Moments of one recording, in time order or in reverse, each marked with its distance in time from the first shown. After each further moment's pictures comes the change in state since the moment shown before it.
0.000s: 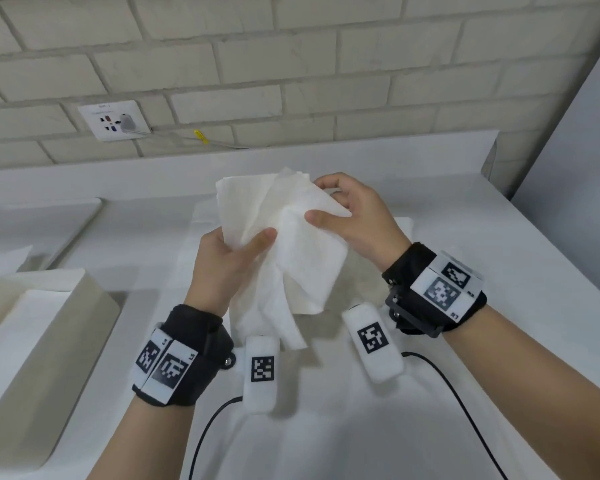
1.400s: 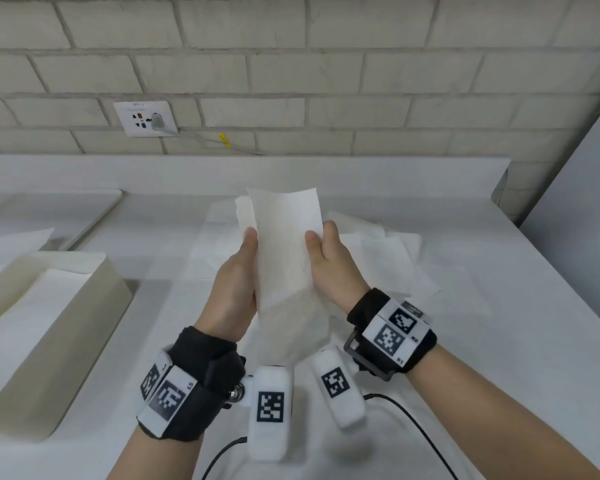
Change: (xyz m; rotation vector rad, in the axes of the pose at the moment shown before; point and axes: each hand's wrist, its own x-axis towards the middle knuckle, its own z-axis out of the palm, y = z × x) left_hand -0.036 0.010 0.002 -0.220 -0.136 -0.156; right_hand -0.022 0.007 0.055 -0.098 -0.036 0.186
